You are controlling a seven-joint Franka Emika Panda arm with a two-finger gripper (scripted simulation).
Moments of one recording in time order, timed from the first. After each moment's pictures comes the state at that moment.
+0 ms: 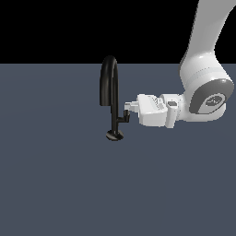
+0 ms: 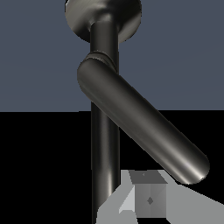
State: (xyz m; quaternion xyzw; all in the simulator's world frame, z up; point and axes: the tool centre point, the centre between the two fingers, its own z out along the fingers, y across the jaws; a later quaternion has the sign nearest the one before) arm -0.018 -0.031 0.155 -0.47 0.53 0.48 0.52
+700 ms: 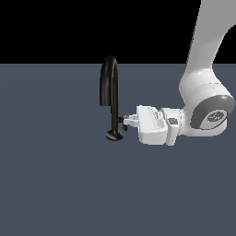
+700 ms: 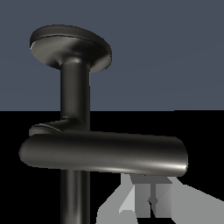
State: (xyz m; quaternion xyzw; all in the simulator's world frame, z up) arm -0.048 -0.028 0.117 -0.47 0.52 0.48 0.52
